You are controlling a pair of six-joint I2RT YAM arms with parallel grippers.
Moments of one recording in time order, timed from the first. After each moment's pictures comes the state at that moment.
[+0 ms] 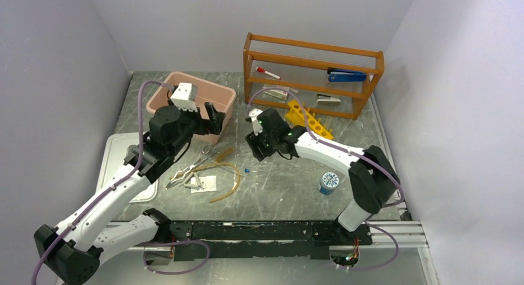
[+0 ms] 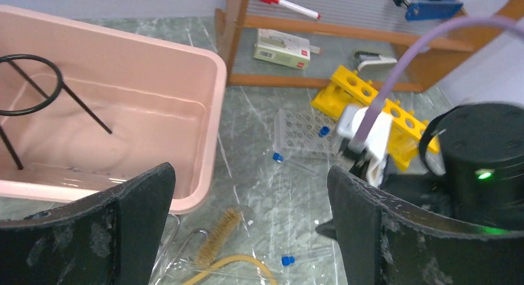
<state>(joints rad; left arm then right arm) -0.59 0.96 0.91 -0.14 -0.16 -0.30 0.75 1.58 1.08 -0.34 -0.02 0.05</state>
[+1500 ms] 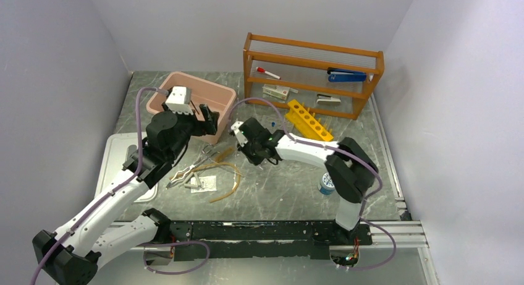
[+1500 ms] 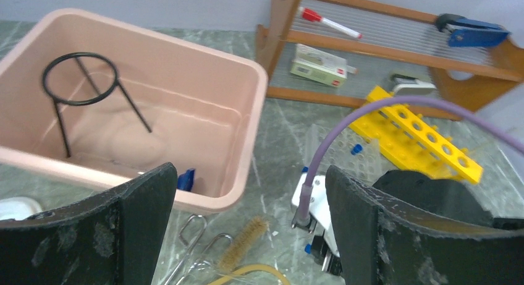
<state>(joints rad) -0.59 0.89 0.84 -0.10 -0.31 -0.30 0.88 1.85 1.20 -0.39 0.00 -0.08</state>
